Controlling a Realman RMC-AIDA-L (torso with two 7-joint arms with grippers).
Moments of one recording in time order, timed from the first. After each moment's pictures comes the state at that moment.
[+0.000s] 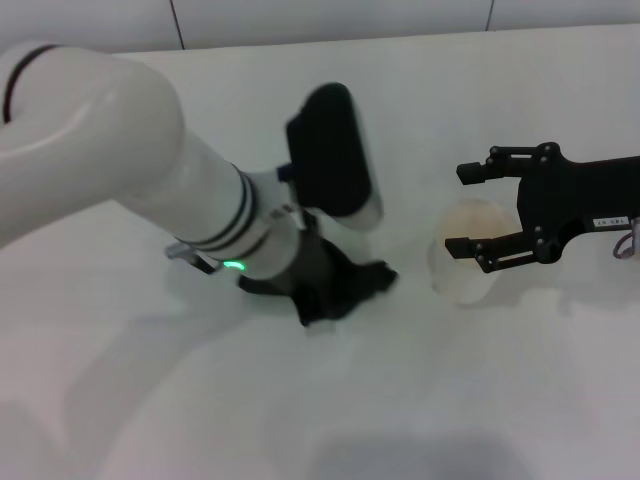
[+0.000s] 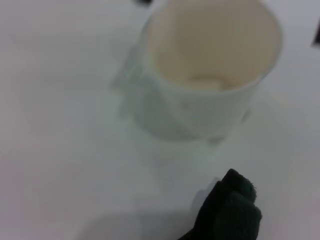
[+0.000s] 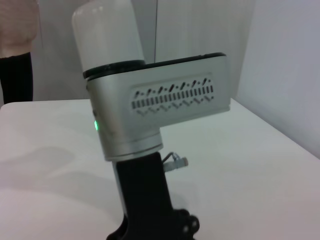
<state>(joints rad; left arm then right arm) -0.74 -2.09 1.93 1.05 2.39 1.10 -2.24 0.39 2.01 -1.16 -1.11 -1.81 -1.47 1.44</state>
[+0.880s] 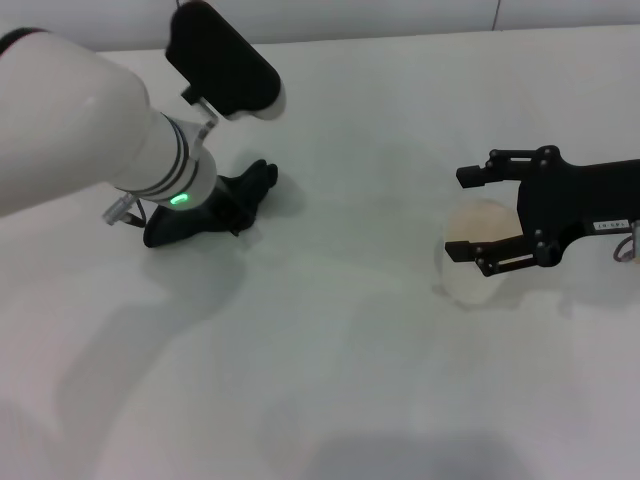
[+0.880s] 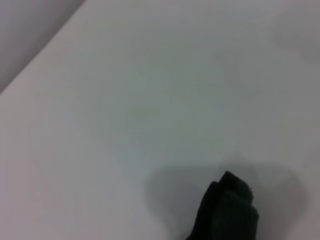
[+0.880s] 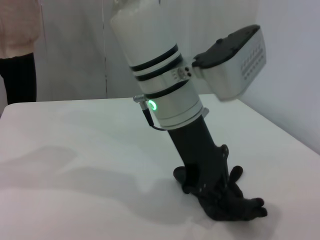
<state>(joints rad) -0.75 -2.08 1.81 0.97 2.78 0.98 -2.81 0.38 2.01 -1.16 -1.11 -1.81 -1.48 1.44</state>
